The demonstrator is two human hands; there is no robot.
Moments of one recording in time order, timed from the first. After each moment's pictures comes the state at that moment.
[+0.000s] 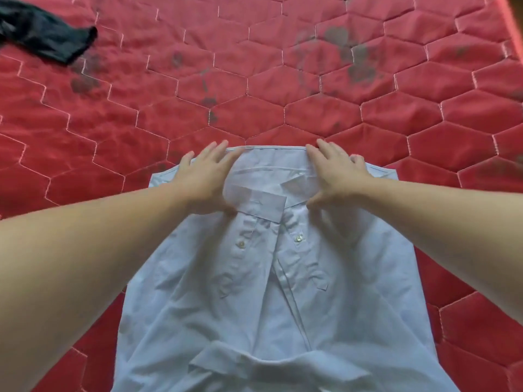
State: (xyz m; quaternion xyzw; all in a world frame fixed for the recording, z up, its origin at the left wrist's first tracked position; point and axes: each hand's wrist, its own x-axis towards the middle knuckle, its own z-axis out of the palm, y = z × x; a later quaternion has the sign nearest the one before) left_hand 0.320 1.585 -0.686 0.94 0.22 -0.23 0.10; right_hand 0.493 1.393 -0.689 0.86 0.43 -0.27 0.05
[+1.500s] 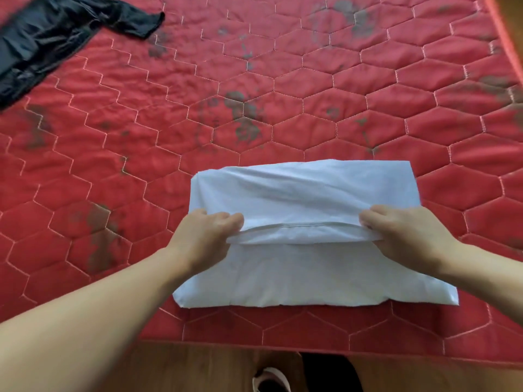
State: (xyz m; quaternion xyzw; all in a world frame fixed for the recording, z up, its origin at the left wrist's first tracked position) left_hand 0.040 1.399 -0.613 0.99 0.09 -0.01 0.06; right_hand 0.276 1.139 -0.623 0.81 0.59 -0.06 -0.04
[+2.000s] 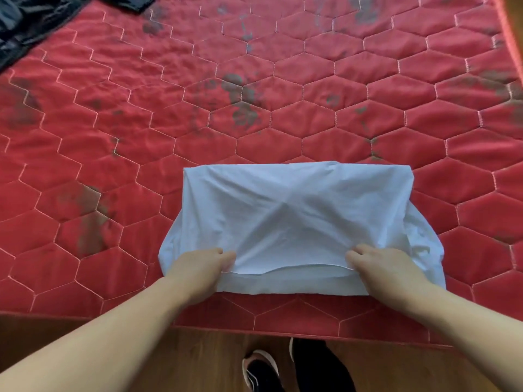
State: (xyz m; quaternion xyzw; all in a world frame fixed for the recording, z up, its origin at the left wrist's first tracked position) left_hand -0.014 1.360 -0.657 0.92 0.19 -0.31 0.15; right_hand 0.220 1.107 -0.658 0.78 0.55 -0.24 0.17
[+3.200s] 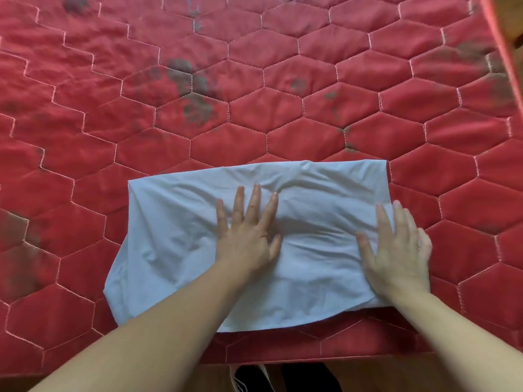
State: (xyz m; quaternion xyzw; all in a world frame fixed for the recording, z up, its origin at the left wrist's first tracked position) left_hand 0.125 1.304 -0.712 0.96 0.22 -0.16 0.10; right_hand 0.250 1.084 -0.710 0.97 0.20 -0.13 -0.04
